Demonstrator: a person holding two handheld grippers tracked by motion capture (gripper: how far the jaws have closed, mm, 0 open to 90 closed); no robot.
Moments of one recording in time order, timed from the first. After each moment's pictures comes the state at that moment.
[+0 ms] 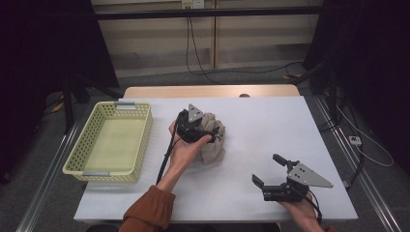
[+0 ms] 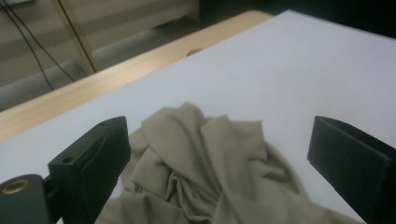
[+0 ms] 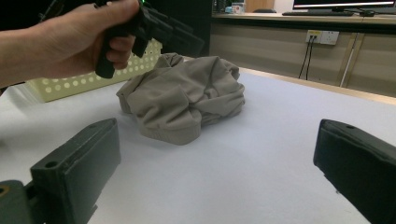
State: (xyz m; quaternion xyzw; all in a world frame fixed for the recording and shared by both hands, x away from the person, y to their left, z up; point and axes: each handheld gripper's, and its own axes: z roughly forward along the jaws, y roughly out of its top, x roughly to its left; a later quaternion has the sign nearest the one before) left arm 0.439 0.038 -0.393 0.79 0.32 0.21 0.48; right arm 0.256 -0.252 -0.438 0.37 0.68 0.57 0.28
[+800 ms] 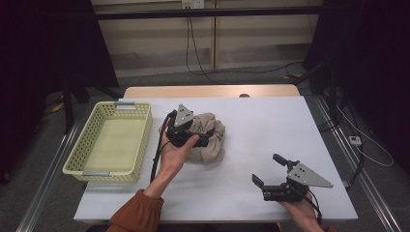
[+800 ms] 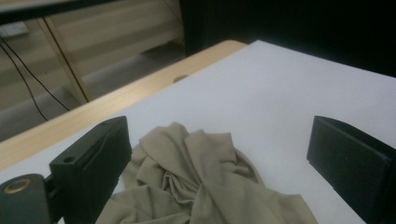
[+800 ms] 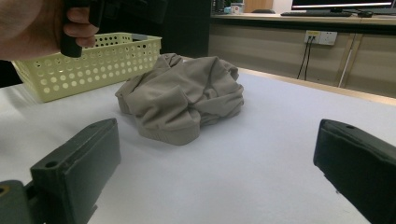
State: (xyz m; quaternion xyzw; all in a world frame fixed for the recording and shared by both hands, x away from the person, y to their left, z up) left arm 0.407 0.063 -0.362 0.78 0.29 0.22 0.51; right arm 0.256 -0.252 -0.438 0.37 0.68 0.57 0.28
